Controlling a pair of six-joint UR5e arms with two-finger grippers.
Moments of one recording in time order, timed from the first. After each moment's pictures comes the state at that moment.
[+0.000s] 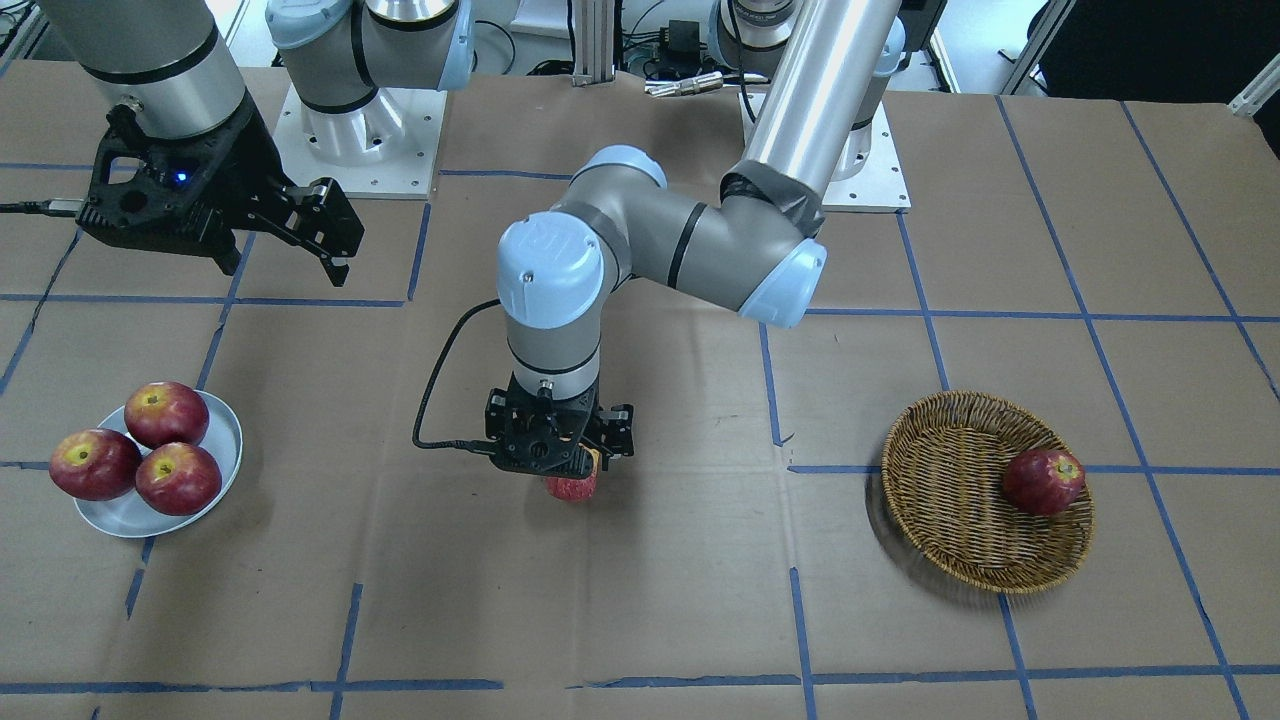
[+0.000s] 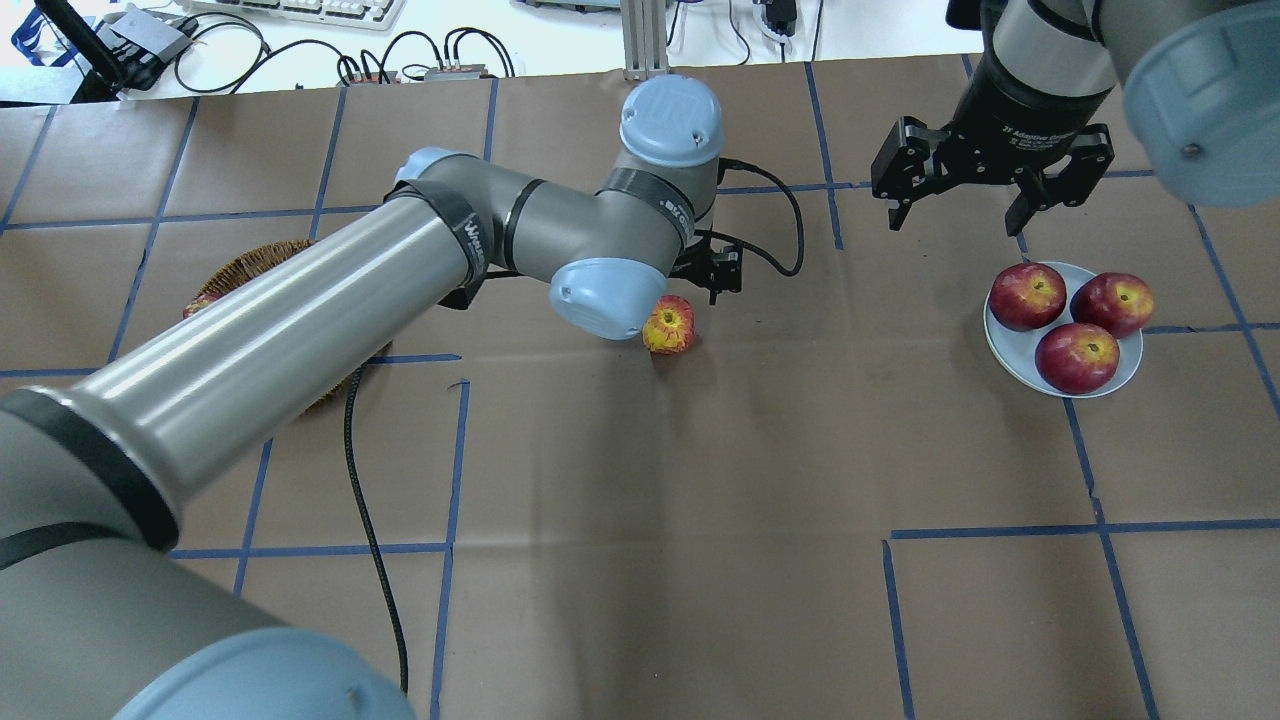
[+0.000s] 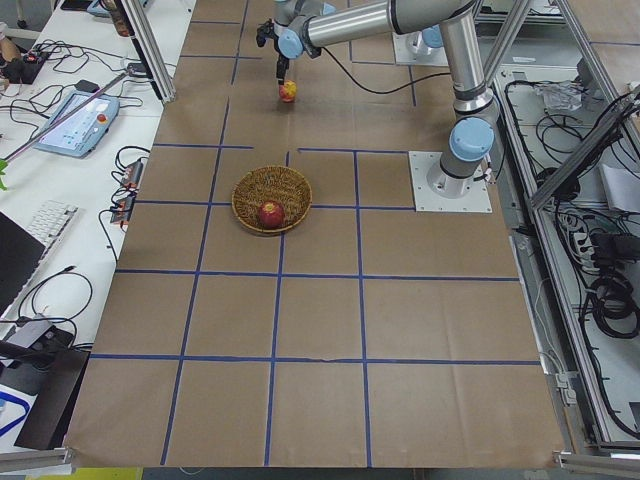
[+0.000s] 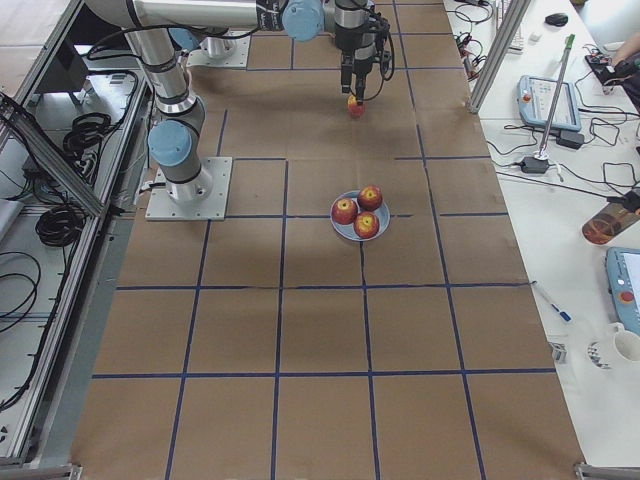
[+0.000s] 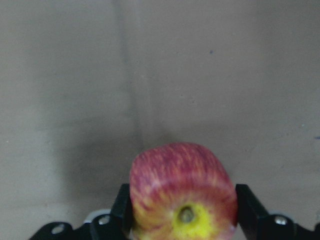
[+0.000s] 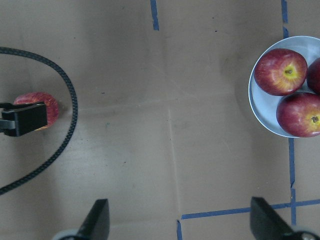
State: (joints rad) left arm -1.98 -2.07 -1.50 -1.04 1.61 -0.26; right arm 1.55 -1.57 1.60 -1.63 -1.56 0.10
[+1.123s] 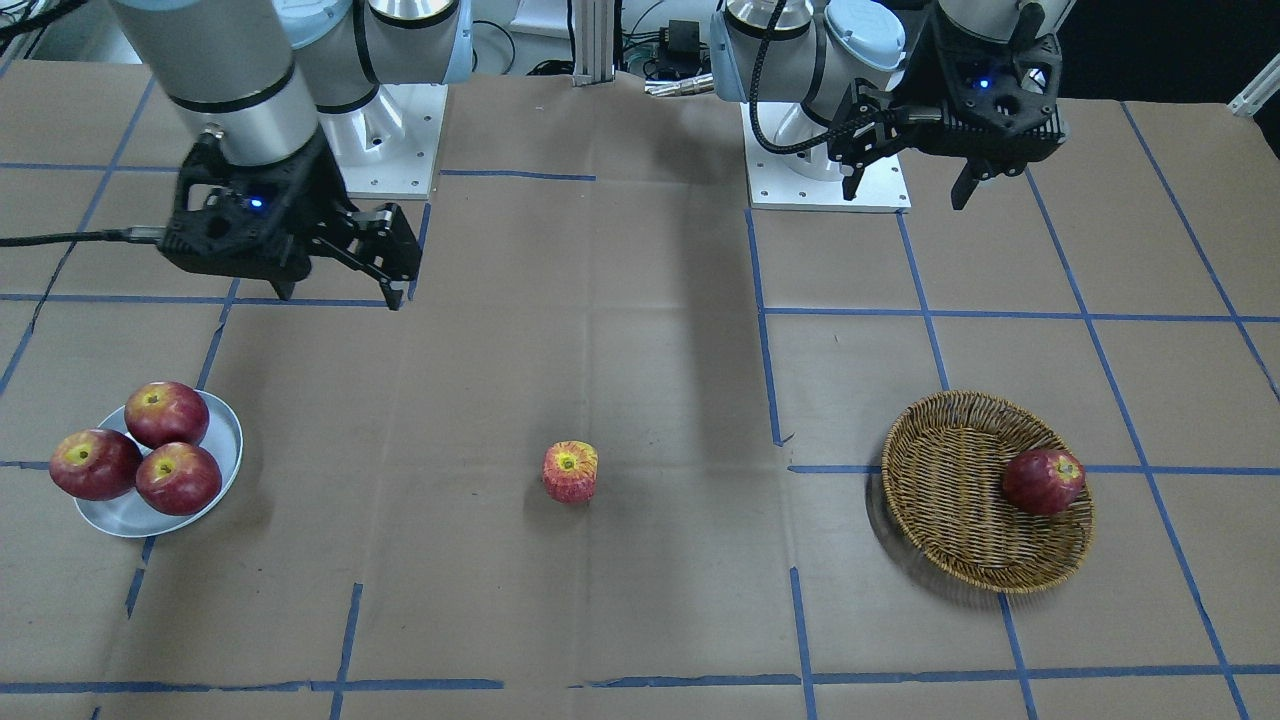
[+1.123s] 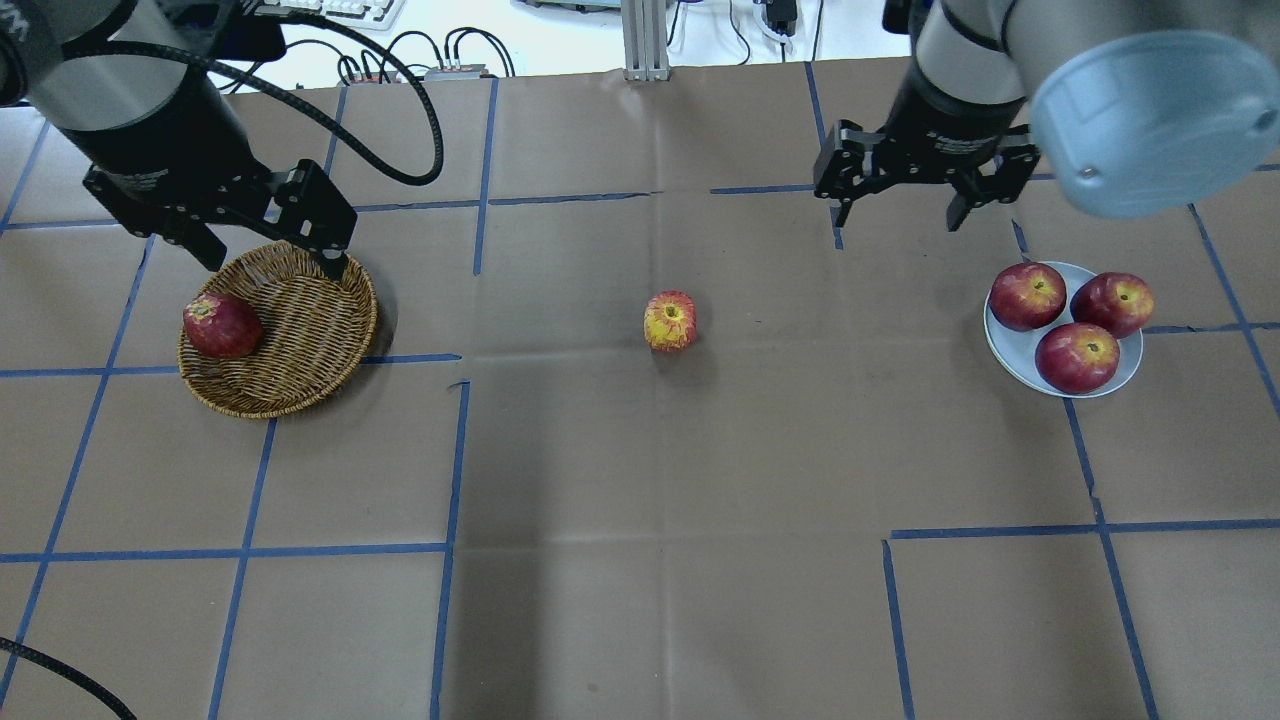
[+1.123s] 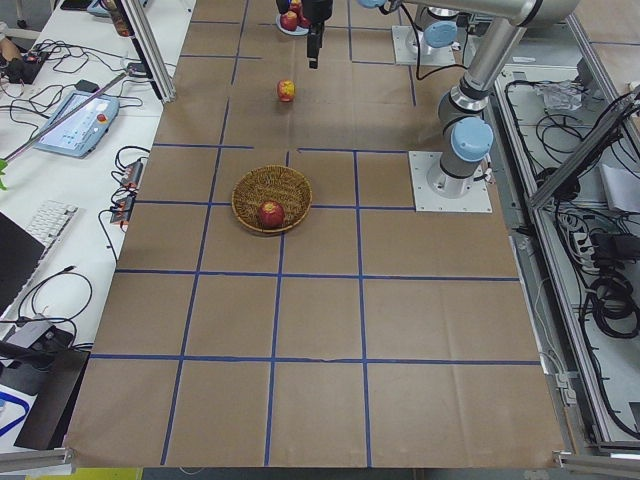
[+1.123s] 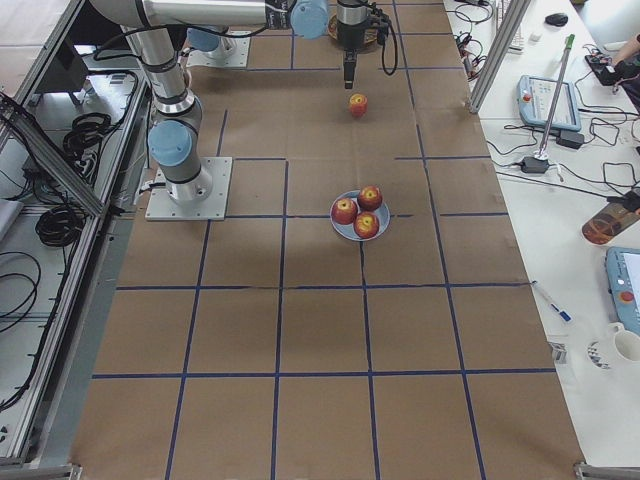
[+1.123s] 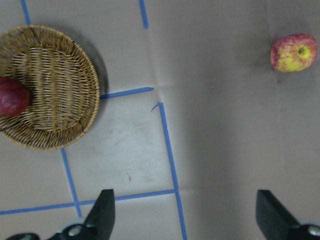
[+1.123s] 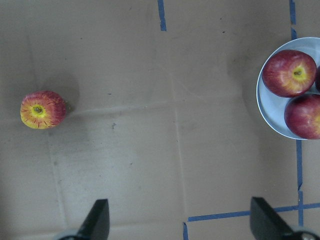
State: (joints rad) left arm -1.52 -1.47 -1.56 -1.70 1.61 0.16; right arm 1.68 -1.50 1.59 -1.73 -1.58 0.20
